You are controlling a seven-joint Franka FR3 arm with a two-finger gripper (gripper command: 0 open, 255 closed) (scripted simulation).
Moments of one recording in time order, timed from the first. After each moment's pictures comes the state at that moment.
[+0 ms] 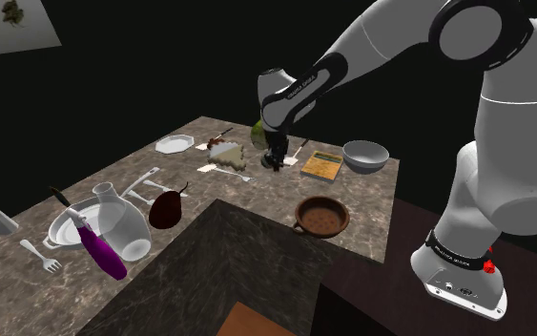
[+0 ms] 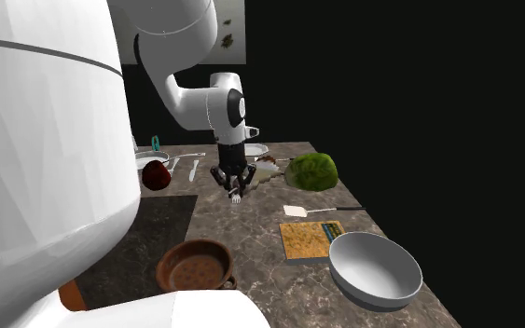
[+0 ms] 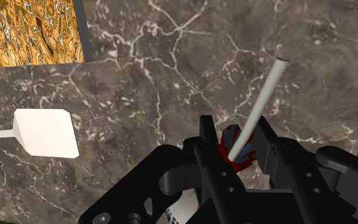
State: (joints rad) arm 0.37 0.26 -0.31 -2.07 0.04 2.26 -0.08
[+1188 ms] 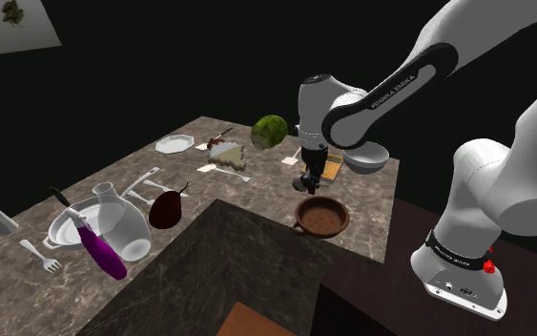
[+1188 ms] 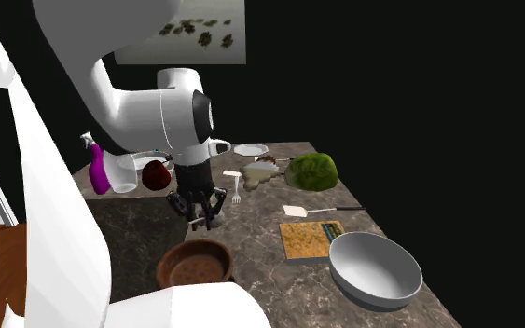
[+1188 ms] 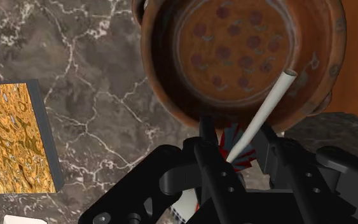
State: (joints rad) arm 0.45 -0.25 -0.25 -2.63 -0.14 2.32 0.18
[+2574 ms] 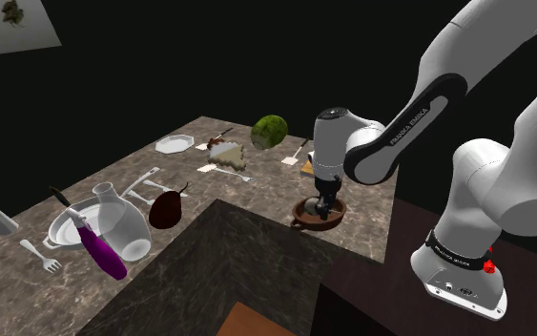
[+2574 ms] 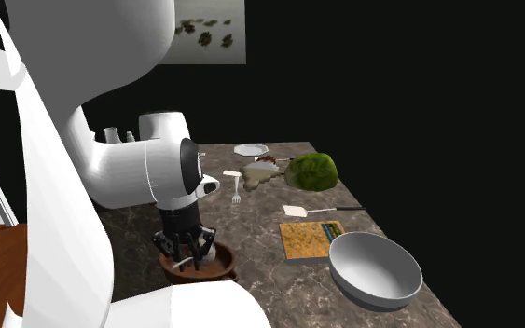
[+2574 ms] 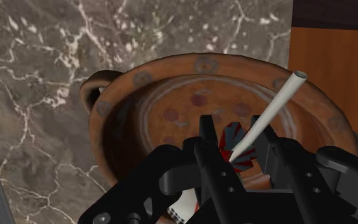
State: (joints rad) arm 0.47 -0.23 -0.21 -2.84 -0.15 2.55 0.27
